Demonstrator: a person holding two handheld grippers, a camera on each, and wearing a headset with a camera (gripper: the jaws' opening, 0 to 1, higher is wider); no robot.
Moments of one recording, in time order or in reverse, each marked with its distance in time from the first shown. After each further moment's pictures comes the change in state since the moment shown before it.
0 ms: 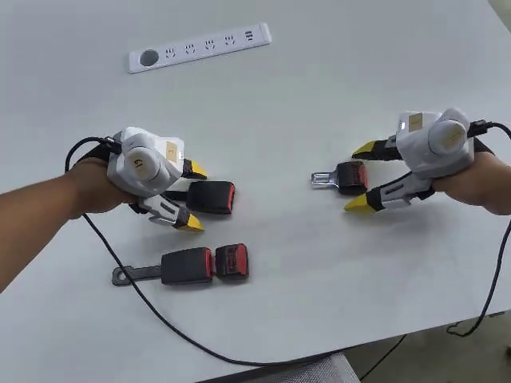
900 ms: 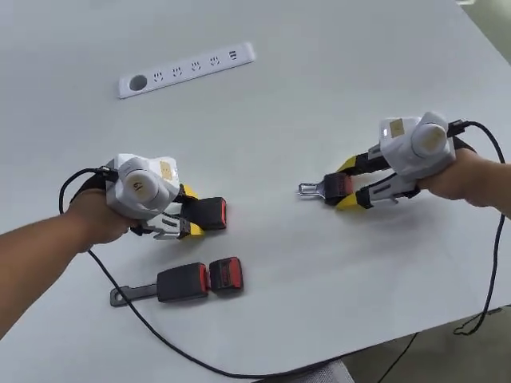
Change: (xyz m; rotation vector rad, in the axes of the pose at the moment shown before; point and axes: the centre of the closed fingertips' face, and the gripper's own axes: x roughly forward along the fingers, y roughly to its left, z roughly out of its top) left arm 0.004 0.003 0.006 -0.110 0.030 0.088; right arm -0.002 0.004 -0.004 -0.055 -0.032 0.059
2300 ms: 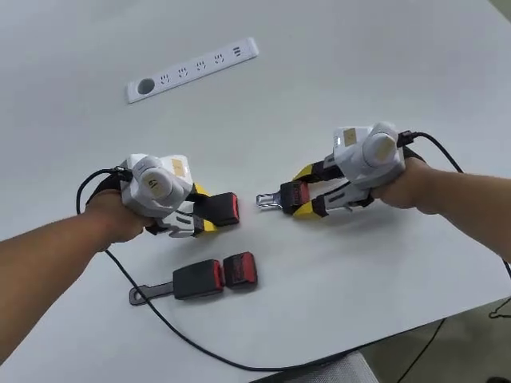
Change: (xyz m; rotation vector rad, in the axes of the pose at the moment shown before) left arm -0.002 -0.001 -0.002 -0.006 0.028 0.006; right arm 0.072 0.029 0.065 0.011 -0.168 0.038
